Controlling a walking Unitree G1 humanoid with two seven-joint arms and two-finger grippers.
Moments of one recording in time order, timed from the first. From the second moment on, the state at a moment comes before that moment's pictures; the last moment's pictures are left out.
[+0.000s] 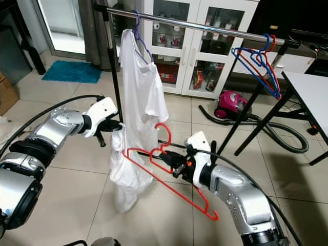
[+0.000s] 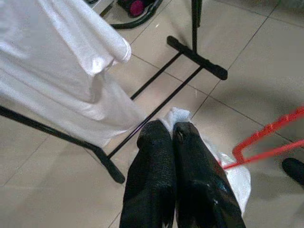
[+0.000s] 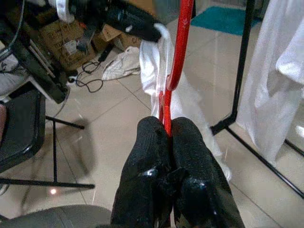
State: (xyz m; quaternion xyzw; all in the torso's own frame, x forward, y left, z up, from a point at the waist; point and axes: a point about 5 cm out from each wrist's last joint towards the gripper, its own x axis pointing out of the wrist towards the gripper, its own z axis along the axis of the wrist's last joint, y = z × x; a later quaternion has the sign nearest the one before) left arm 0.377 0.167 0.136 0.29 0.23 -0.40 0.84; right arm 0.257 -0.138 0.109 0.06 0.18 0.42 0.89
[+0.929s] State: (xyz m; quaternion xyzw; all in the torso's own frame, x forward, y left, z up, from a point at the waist) left arm 0.380 0.139 0.180 0.22 0.16 -0.46 0.84; right arm 0.270 -0.126 0.076 -0.01 0.26 0.31 0.91
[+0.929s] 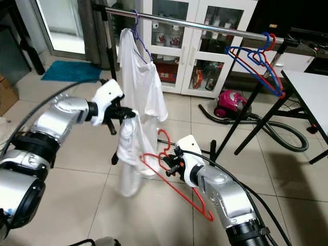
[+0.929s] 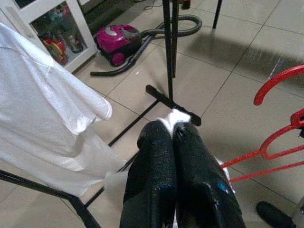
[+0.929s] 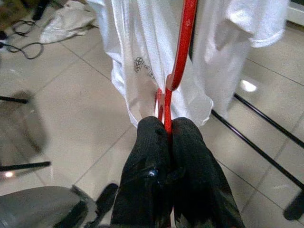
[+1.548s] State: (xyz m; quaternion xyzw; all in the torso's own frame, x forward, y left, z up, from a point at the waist) left arm 0.349 0.118 0.173 0.16 0.15 -0.49 0.84; right arm 0.300 -0.124 0.078 0.35 0.26 0.15 0.89
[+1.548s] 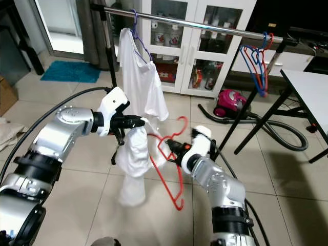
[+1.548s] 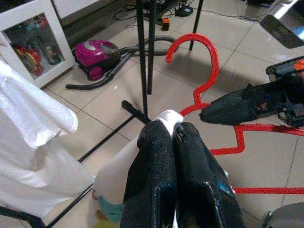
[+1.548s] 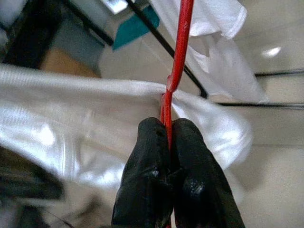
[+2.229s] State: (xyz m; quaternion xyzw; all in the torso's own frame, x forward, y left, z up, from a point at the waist) left arm 0.298 0.103 0.140 0.18 0.08 -0.51 0.84; right arm 0.344 -0.147 0.112 0.54 0.11 0.01 0.84
